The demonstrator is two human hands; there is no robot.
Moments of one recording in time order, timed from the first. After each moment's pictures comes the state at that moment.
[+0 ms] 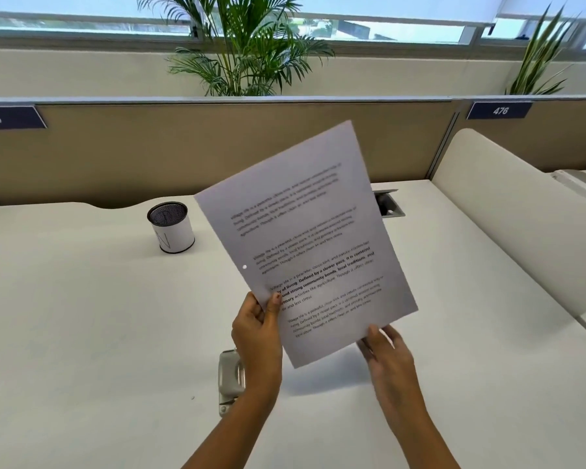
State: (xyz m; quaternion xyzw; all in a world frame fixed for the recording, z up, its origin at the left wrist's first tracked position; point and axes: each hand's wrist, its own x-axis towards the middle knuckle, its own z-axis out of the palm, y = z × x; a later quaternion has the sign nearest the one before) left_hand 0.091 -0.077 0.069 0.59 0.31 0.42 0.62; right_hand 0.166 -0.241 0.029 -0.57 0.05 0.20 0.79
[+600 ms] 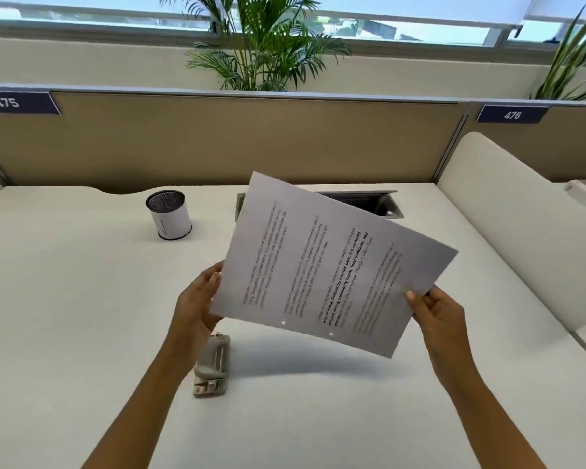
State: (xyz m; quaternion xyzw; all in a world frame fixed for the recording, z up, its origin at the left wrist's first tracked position) left_hand 0.057 -0.020 0.082 0.52 0.20 0.26 0.79; right_hand 0.246 -0.304 0.089 -0.70 -0.16 0.08 0.69
